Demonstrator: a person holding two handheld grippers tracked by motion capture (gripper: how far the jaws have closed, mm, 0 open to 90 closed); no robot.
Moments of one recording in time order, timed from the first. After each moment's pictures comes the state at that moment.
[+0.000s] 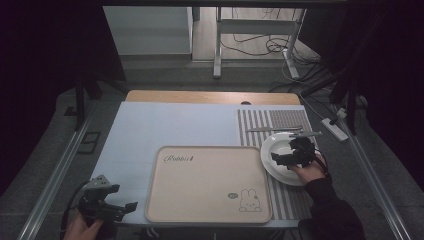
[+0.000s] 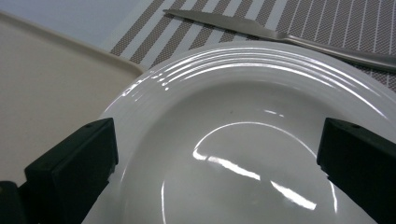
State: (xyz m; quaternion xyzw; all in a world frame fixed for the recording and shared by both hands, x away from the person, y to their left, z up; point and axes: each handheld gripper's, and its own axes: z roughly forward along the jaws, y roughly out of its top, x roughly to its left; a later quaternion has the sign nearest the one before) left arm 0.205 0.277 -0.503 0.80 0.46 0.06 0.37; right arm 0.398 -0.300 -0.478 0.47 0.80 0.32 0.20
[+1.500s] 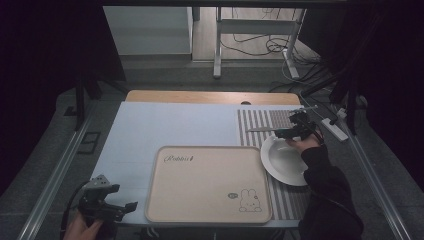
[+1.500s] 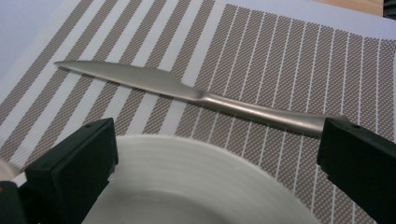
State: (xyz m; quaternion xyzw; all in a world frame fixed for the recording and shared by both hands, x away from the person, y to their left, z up) left arm 0.205 0.277 -0.503 0.80 0.46 0.06 0.37; right arm 0.495 -0.313 -0.475 0.52 0.79 0.27 0.21
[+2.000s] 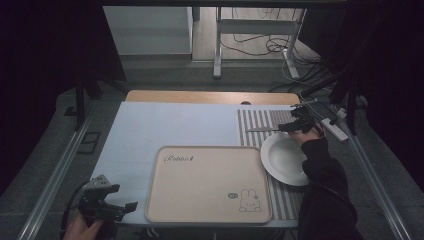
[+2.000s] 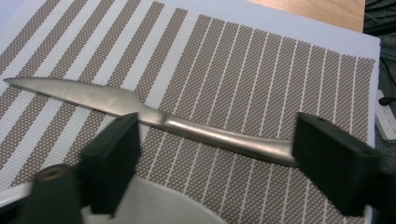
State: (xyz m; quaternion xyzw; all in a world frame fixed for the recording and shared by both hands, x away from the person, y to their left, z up) left arm 0.205 0.277 -0.503 0.80 0.46 0.06 0.37; right arm 0.523 -0.322 -0.475 0.51 0.79 0.25 0.22
